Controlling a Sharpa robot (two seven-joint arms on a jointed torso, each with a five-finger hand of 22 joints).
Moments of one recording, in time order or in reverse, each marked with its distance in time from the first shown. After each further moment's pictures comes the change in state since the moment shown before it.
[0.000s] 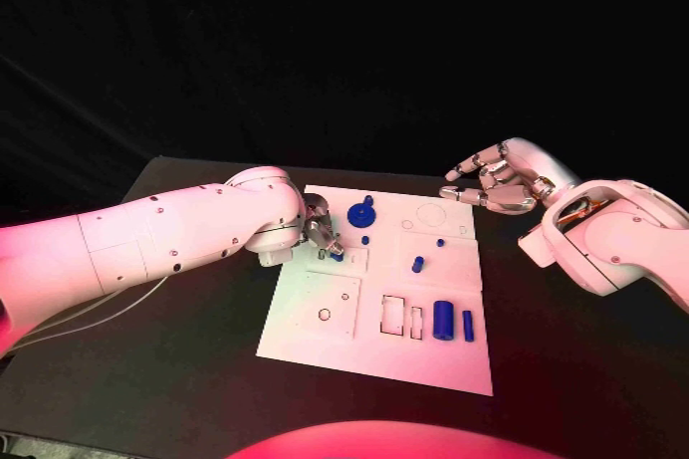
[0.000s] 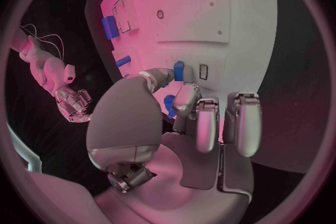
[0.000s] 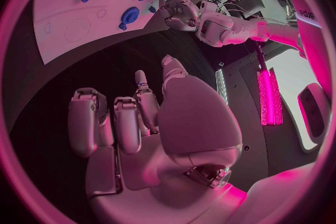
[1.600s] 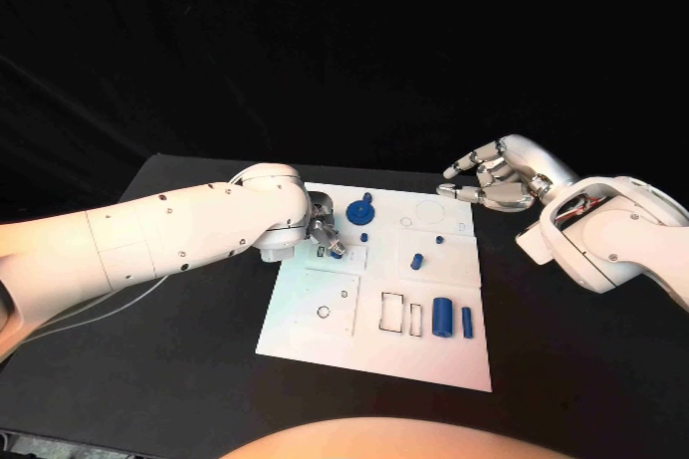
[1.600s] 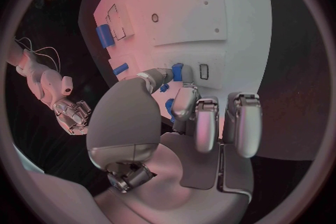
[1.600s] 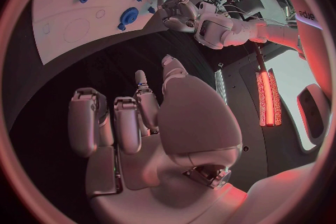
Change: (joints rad) left arm 0.002 0.028 0.001 -0.005 -0.082 0.053 -0.020; left_hand -0.030 0.009 -0.031 -0.036 0.040 0.011 -0.003 0.031 0.037 0.030 -0.016 0.029 0.035 0.003 -0.011 0.000 0.000 -0.010 0.004 -0.004 0.008 0.000; right arm 0.000 0.000 0.000 0.007 -0.010 -0.002 -0.003; right_hand 0.000 0.000 -0.006 0.000 0.004 0.000 0.000 0.004 0.001 0.000 0.000 0.000 0.001 0.000 0.000 0.000 0.000 0.000 0.000 0.000 0.000 0.000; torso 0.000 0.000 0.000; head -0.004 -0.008
